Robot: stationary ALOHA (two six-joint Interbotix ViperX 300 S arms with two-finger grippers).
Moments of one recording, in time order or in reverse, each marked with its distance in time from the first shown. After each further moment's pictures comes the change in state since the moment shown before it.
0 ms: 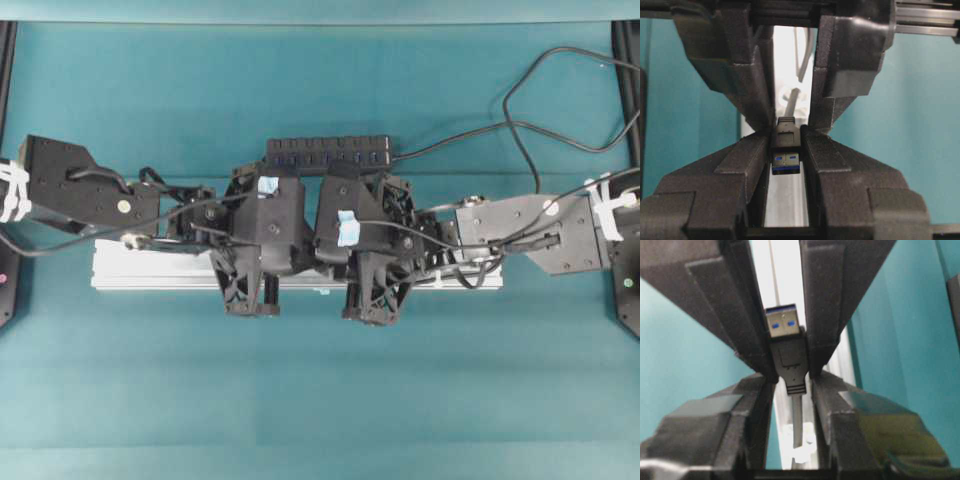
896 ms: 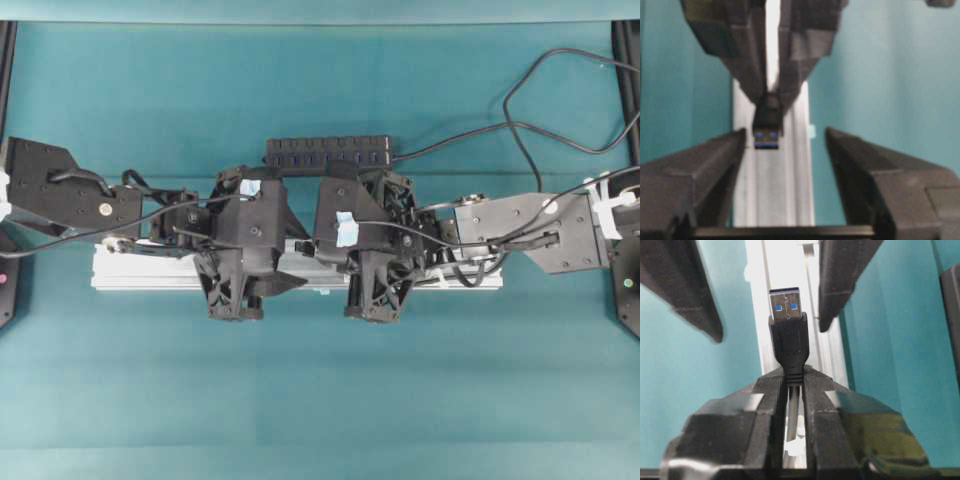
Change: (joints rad) left arm -0.005 -0.044 0.055 0.000 0.005 -0.015; right arm -0.003 0.002 -0.003 -0.008 0.035 -0.023
